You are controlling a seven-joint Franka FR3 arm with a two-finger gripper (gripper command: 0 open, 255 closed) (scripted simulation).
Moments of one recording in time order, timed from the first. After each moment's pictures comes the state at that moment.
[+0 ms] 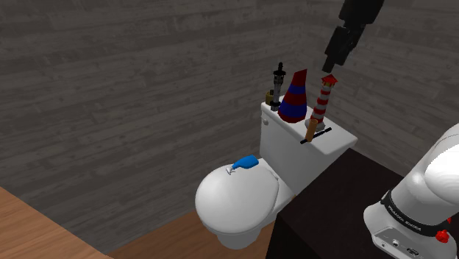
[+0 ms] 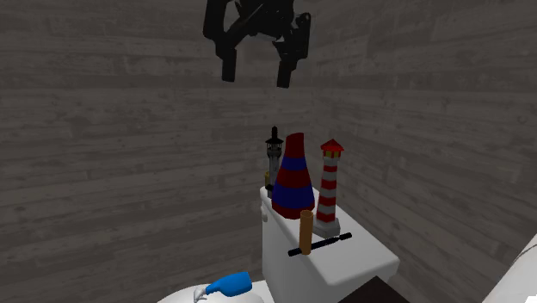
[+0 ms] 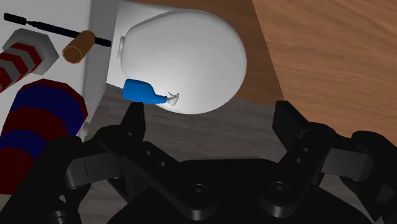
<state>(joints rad) -0.01 -0.81 0.01 -2.38 0.11 1.65 -0.15</state>
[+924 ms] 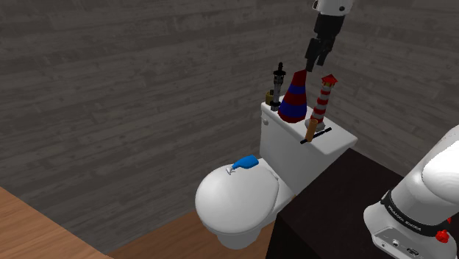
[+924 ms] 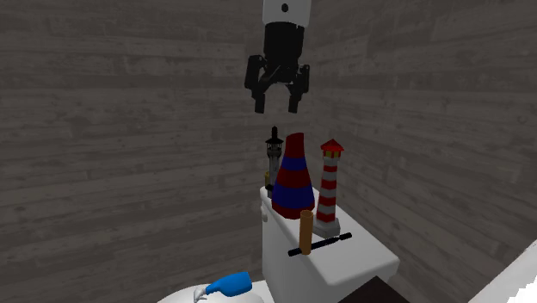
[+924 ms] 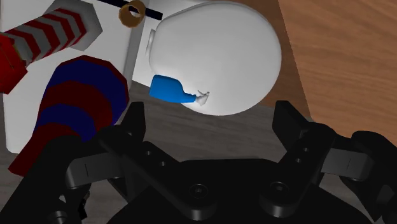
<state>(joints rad) -0.06 -0.41 -0.13 -2.22 0.03 1.83 -0.33</state>
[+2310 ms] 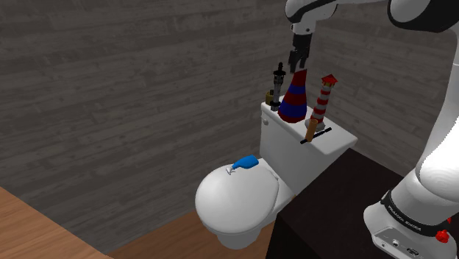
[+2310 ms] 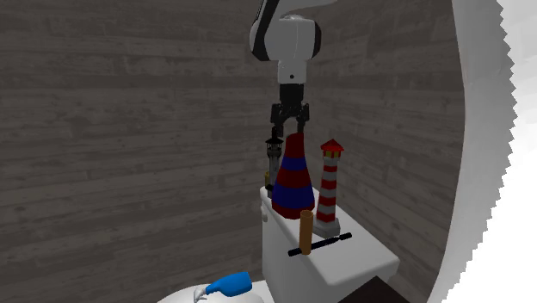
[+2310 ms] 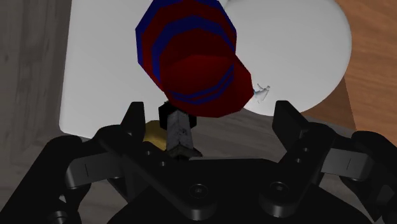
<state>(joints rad) -0.17 0.36 -0.25 -1.57 0.10 1.84 -0.59</state>
